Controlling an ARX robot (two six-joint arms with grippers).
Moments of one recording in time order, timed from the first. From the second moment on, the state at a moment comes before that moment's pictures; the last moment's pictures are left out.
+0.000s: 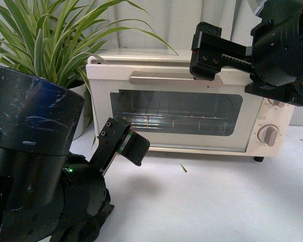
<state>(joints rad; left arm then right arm) -0.50 1.71 0.71 0.50 -0.13 -1.26 0.38 1.57 1.07 0.04 0.07 0.30</state>
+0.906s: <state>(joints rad) -0.47 1.67 0.68 0.47 -0.13 -1.23 0.33 1.10 0.61 0.15 -0.11 0.27</state>
